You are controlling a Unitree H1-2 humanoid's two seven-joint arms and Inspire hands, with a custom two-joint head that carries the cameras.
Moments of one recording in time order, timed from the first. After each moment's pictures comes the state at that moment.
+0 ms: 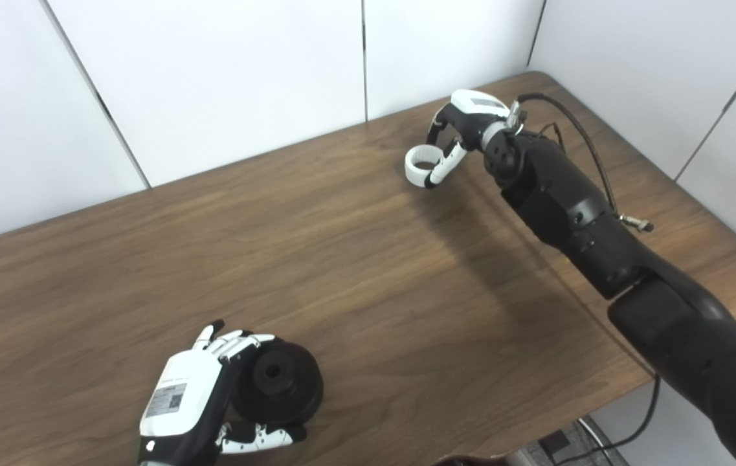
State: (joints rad) left arm 0.06 0.27 -0.42 -0.32 0.85 -0.01 -0.22; right arm -0.53 -0.55 0.18 0.29 -0.75 0.46 0.32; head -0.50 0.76
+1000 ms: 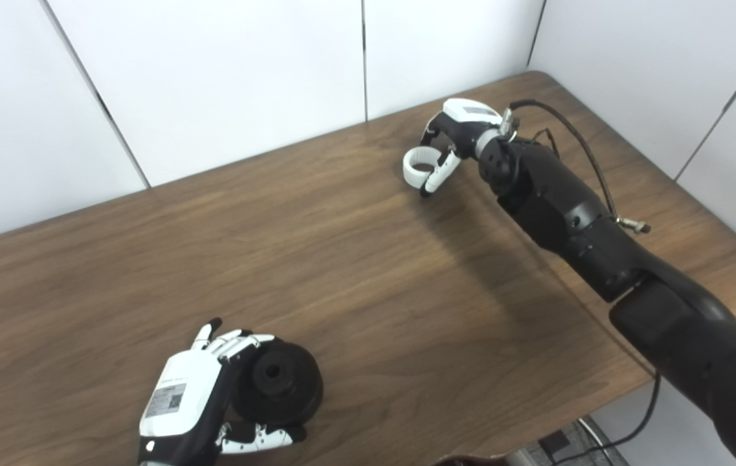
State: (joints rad) left arm 0.06 0.27 -0.42 -0.32 0.86 -0.01 -0.22; right arm -0.53 -0.56 0.23 0.29 -0.73 0.46 0.32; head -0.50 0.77
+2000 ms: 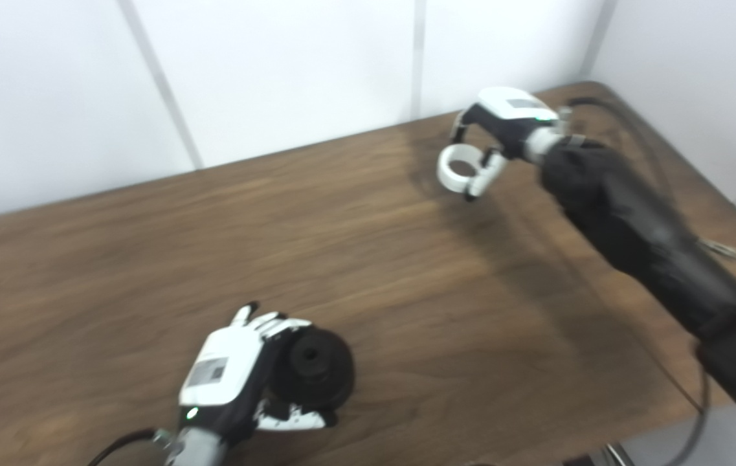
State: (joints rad) left arm 0.06 0.22 -0.45 -0.36 0.94 0.08 -0.27; right arm -0.43 -0.66 0.25 -0.09 -0.71 0.40 0.41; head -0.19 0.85
